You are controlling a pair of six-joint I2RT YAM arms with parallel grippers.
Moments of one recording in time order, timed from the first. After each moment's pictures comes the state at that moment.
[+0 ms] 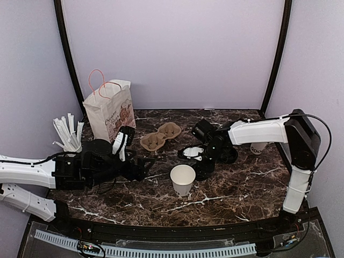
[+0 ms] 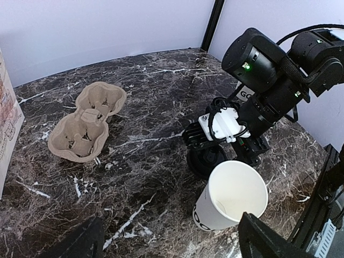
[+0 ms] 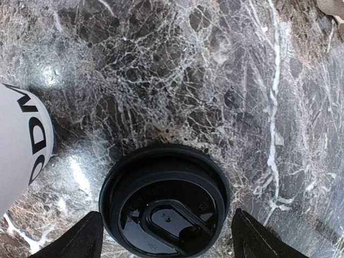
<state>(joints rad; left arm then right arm) -1.14 1.08 0.66 0.00 -0.40 -0.41 0.81 1.87 1.28 -0.66 -0.04 -0.55</state>
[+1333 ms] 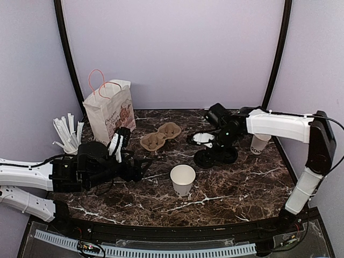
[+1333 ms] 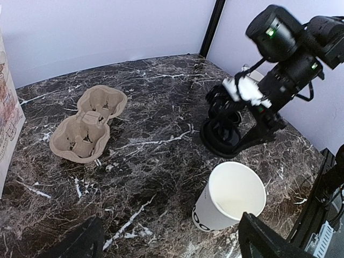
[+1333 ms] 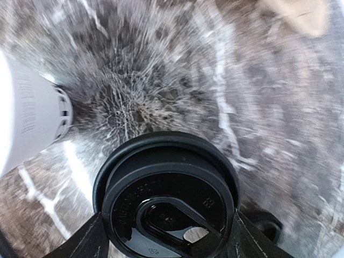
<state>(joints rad) -1.14 1.03 0.61 0.04 -0.40 -0.40 0.74 1.74 1.30 -0.77 -0.08 -0.55</state>
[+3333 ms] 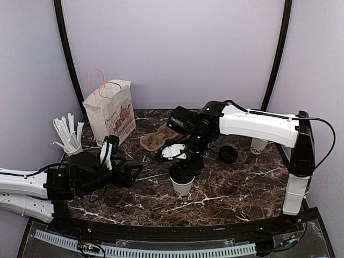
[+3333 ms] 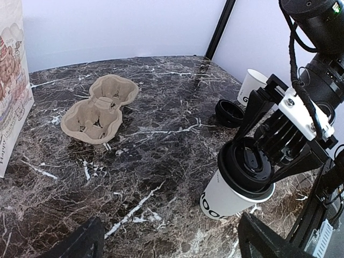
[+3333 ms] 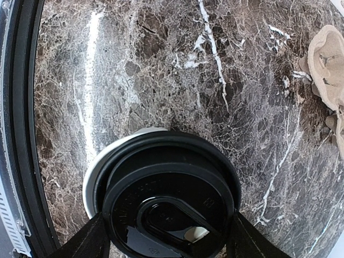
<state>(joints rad) -1.13 0.88 0.44 0.09 -0.41 -0.45 1.04 1.90 1.74 -1.15 -0.08 -0.62</state>
